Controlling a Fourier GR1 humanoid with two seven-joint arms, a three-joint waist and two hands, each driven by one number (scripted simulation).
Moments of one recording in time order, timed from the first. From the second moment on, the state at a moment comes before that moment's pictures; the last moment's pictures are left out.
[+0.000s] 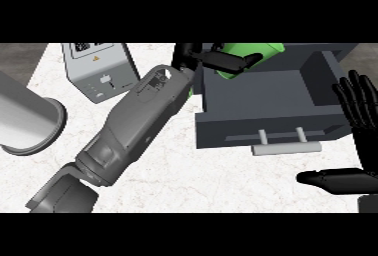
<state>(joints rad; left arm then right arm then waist) -1.25 0.00 -0.32 -0.51 0.49 0.34 -0.36 -0.09 -0.18 -0.18 -1.87 -0.05 0.24 -0.07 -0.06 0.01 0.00</state>
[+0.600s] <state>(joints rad) -1.27 0.00 -0.59 -0.44 0.56 0.42 -0.27 -0.14 -0.21 -0.21 -1.85 -0.08 0.26 -0.04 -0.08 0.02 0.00</state>
